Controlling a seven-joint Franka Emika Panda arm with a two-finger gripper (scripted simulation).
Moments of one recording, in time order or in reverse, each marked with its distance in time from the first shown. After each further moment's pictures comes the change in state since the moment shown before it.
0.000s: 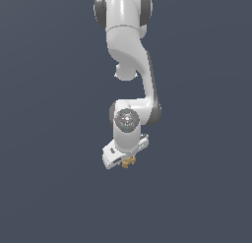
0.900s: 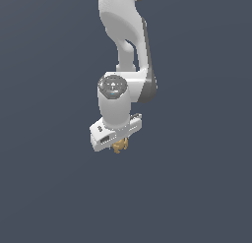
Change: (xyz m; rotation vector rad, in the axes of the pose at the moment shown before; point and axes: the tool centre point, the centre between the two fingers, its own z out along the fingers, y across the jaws) arm -0.047 0.011 -0.088 0.000 -0.001 0.000
